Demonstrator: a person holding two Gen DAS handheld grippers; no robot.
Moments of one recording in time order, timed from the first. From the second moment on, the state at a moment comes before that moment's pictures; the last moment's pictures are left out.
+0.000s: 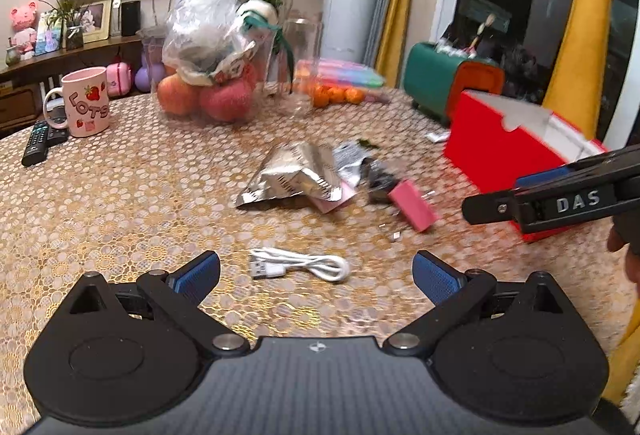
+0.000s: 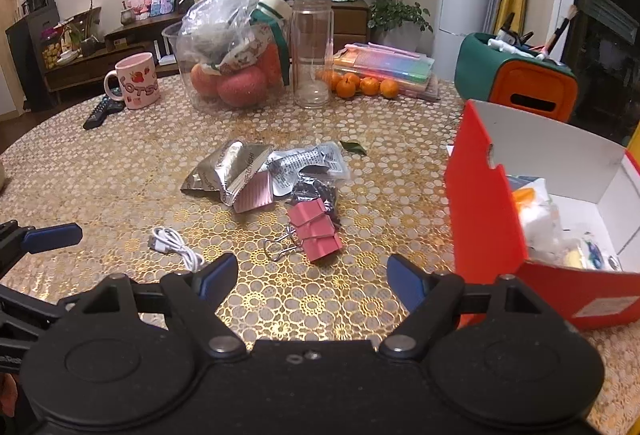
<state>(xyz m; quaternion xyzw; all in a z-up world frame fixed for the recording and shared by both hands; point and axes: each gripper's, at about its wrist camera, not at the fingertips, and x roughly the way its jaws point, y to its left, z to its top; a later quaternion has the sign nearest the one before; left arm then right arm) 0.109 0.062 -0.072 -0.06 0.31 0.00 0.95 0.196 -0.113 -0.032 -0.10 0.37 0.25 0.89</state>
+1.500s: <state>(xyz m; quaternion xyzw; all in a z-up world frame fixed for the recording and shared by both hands) 0.170 0.053 -0.121 -0.01 0.34 0.03 0.94 0.273 -0.082 -0.099 -0.08 0.40 0.27 0.87</state>
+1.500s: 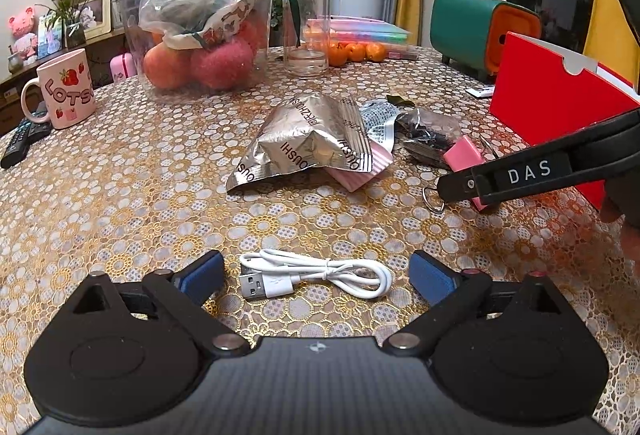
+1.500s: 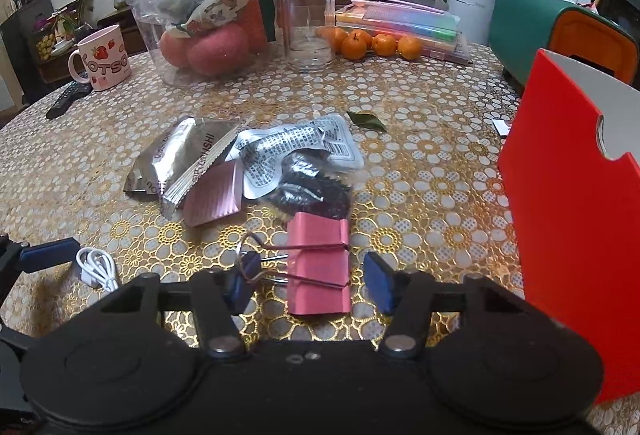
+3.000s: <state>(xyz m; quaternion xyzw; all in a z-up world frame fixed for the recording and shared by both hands) 0.108 -0.007 -0.036 -0.03 0.31 -0.04 0.95 0.174 -0.172 -0.019 -0.04 0.37 0.27 0.89</state>
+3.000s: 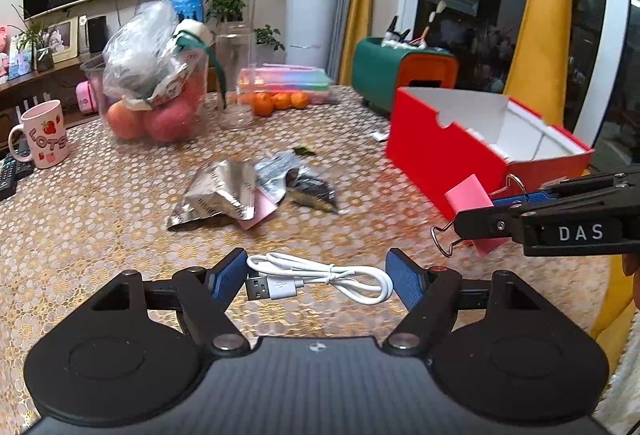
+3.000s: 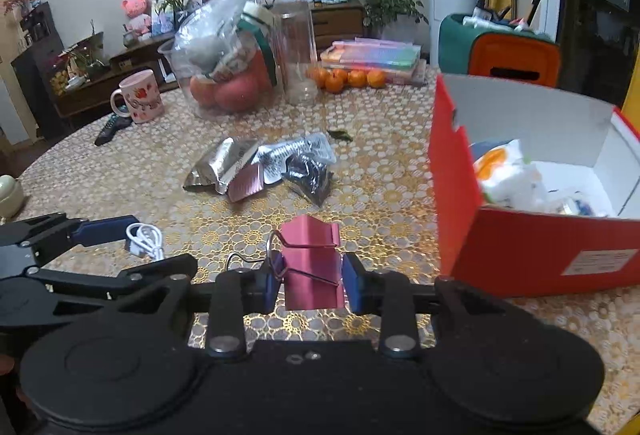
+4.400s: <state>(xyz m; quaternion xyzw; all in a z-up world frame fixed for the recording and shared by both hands) 0.202 -0.171 0.030 0.05 0.29 -0.16 0.94 0.247 -0.345 0.047 0.02 0.32 0.15 0.94</state>
